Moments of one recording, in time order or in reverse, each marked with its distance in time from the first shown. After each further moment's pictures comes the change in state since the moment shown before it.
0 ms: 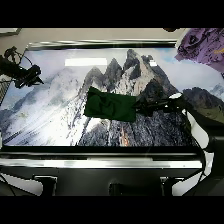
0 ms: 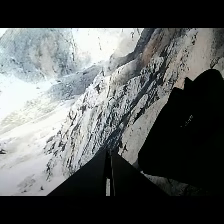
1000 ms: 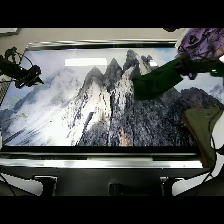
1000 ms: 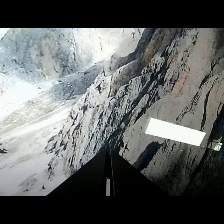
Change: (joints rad) left arm 0.000 -0.002 0.000 0.000 0.000 0.000; right arm -0.270 0.050 0.731 -0.367 0.098 0.434
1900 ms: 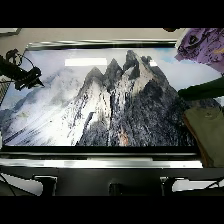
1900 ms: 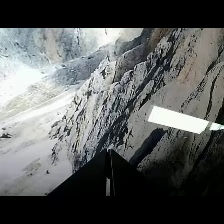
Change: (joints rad) left arm 0.000 0.000 0.000 0.000 -0.059 -0.003; right arm -0.306 0.150 0.108 -0.489 0.109 0.444
